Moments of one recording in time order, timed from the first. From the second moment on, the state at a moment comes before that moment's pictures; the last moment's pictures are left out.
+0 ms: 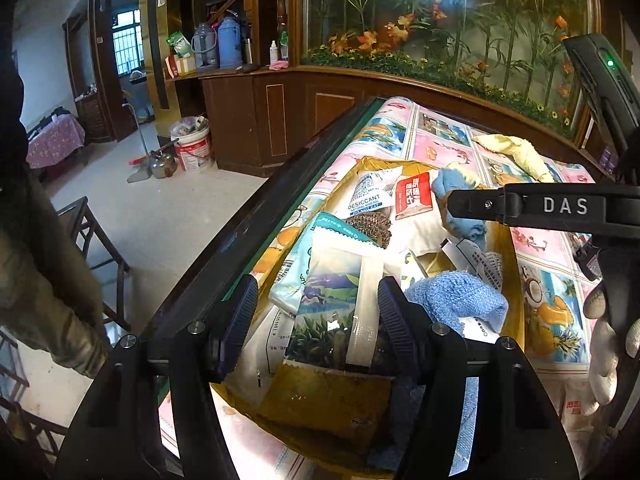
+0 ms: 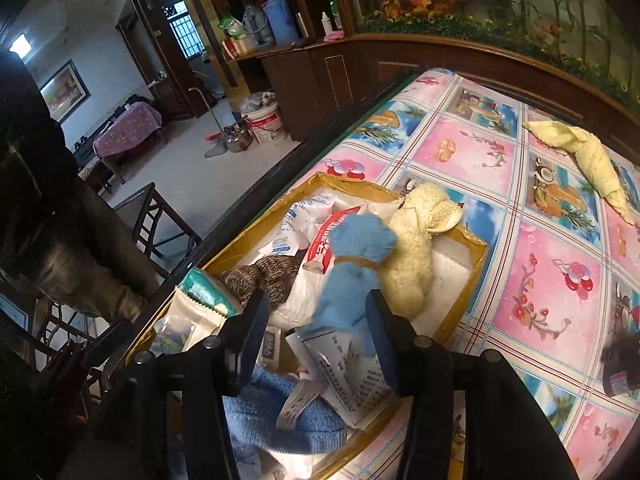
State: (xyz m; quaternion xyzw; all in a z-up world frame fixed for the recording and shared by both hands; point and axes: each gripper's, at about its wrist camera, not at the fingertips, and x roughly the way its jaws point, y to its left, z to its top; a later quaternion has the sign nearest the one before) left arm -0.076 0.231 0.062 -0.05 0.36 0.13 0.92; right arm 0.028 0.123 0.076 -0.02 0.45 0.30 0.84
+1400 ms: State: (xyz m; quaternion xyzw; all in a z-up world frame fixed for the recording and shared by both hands) left arm -0.103 0.000 0.010 0.05 0.48 -0.21 0.85; right arm -0.086 -0.275 0.019 0.17 0.48 0.09 0.86
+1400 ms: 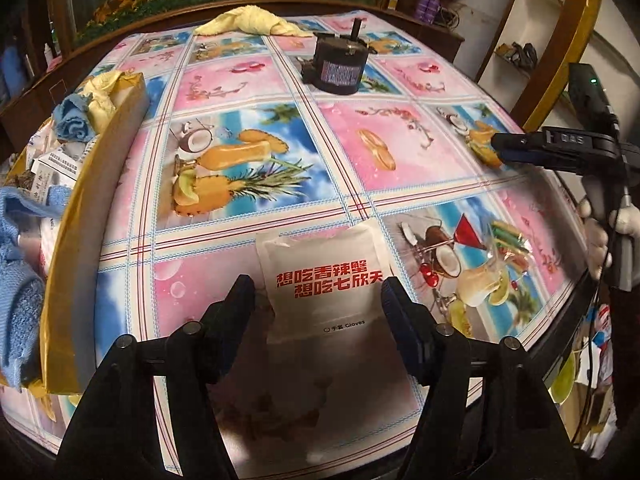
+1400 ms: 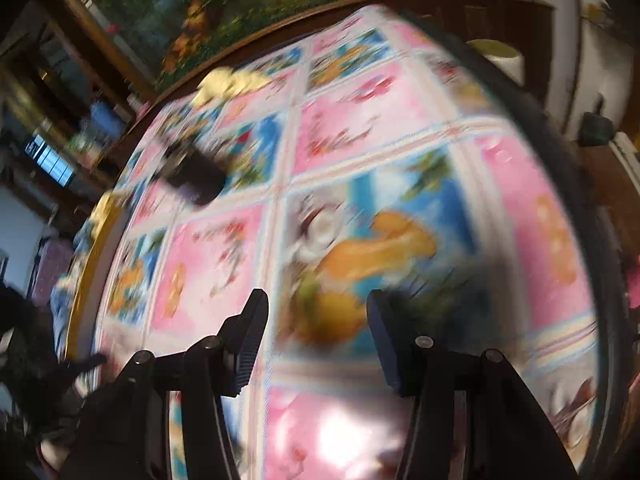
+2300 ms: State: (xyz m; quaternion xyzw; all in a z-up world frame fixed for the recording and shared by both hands) left arm -0.101 0.007 0.027 0.01 0.43 -0.26 0.86; right arm -0.162 -0.164 0.012 -0.05 0.49 0.20 0.85
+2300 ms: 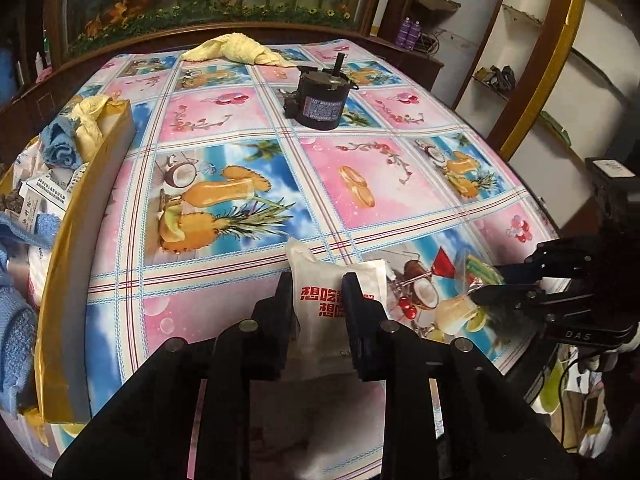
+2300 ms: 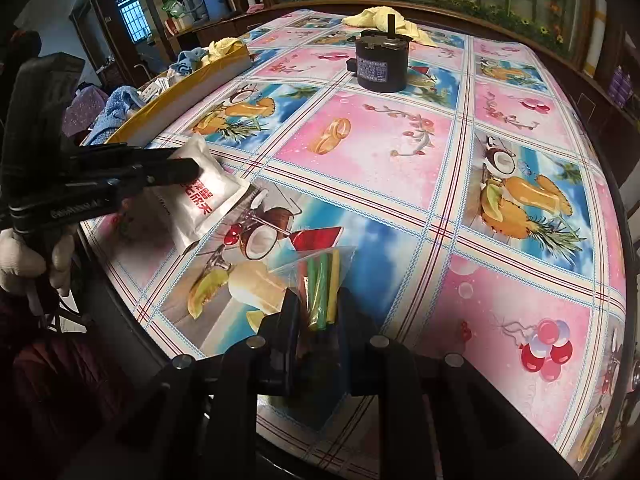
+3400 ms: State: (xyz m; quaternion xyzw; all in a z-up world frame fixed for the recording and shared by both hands) left arm -0.137 -0.058 0.020 0.11 0.42 -0.32 0.84; right arm -0.177 -0.174 0.015 0.01 0.47 0.22 0.86
